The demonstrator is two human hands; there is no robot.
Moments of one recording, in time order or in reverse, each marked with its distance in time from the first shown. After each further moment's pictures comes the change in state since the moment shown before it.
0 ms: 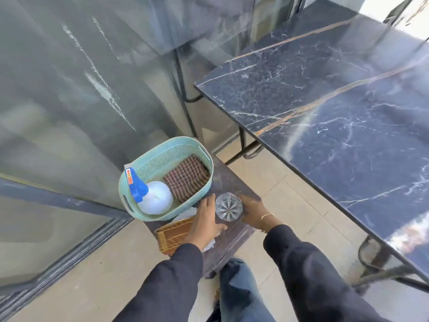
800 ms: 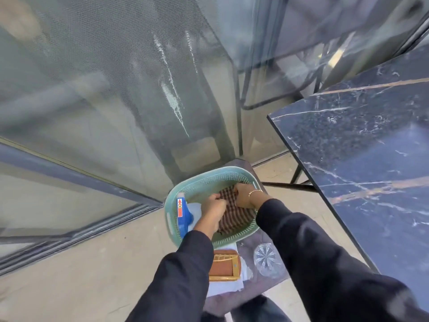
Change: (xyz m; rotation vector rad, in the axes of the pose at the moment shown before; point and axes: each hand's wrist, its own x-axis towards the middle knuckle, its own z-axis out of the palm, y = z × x) left_hand 0.070 -0.049 -0.117 -0.926 0.263 -0.687; right_hand 0.123 -0.191 -0.020 -0.431 -0.244 -0.083
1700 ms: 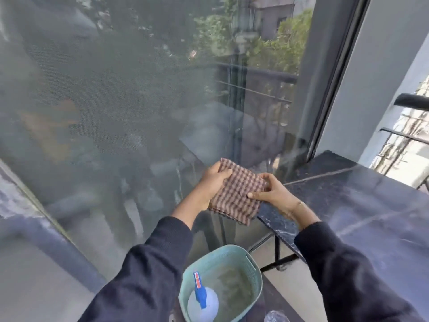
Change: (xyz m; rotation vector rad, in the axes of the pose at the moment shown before) left_hand -0.225 0.180 -0.121 0.039 -0.369 0.868; right_hand -0.240 -0.038 -0.132 1.036 0.634 -0.407
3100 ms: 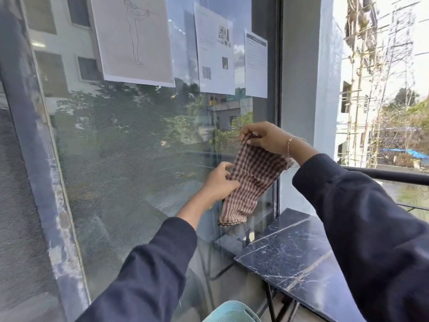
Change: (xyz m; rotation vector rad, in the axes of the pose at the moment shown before) left_hand -0.186 0.149 -0.006 0.401 -0.110 0.535; right_hand -0.197 -0.276 0.015 -0.944 0.329 -0.664
